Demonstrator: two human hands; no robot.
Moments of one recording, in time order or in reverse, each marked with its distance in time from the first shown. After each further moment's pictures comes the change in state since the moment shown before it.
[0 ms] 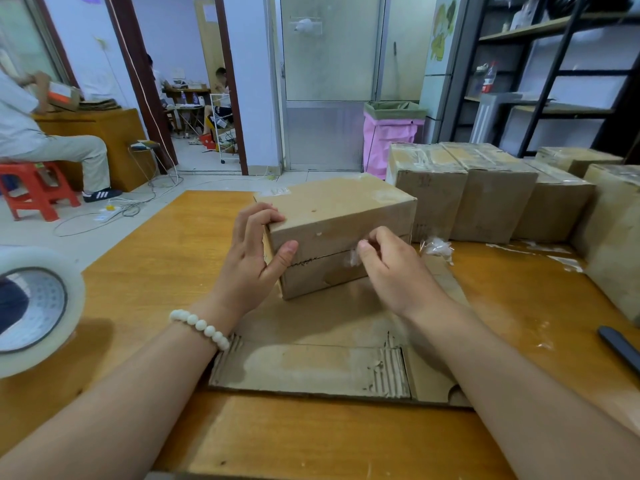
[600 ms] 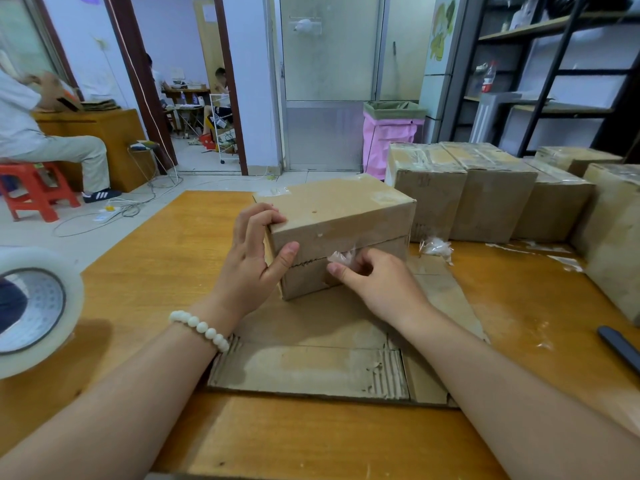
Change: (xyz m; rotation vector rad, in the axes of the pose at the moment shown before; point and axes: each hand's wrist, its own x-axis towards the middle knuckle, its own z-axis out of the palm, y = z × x) left_hand 0.001 0.003 0.000 0.004 -0.006 0.012; right_hand -0.004 -0.002 0.014 -0.048 -0.014 0.120
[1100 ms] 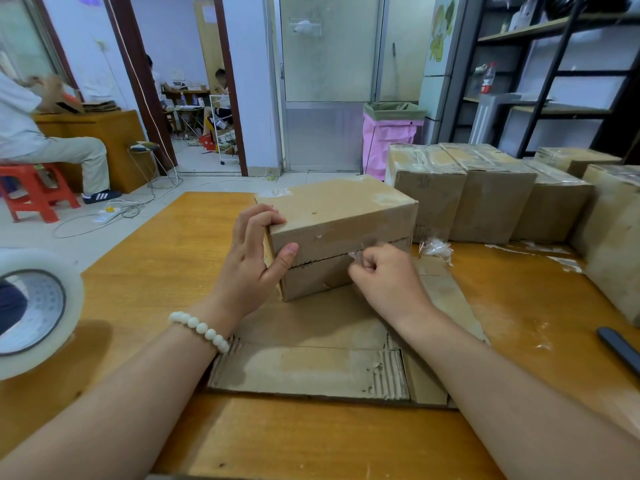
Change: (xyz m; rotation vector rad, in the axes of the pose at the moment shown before) left_hand 0.000 0.001 -0.001 0.009 0.000 -0.004; right_hand 0.004 0.005 0.002 0.072 0.150 -0.098
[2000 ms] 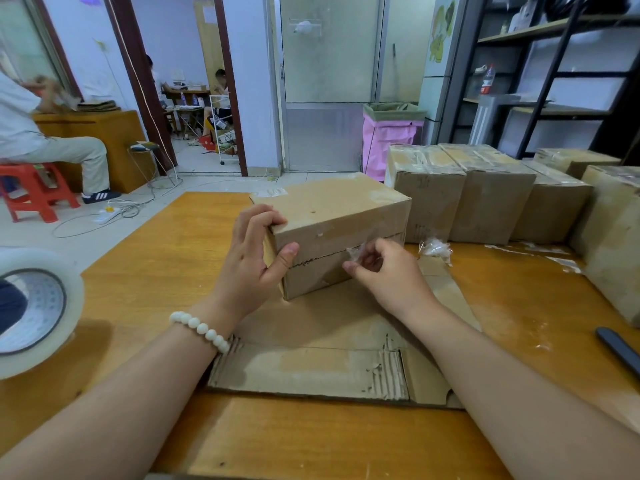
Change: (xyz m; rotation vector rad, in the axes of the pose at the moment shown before) left_hand 0.000 0.002 0.000 0.012 0.014 0.014; right_hand 0.009 0.011 -0.002 -0.009 -0.044 0.028
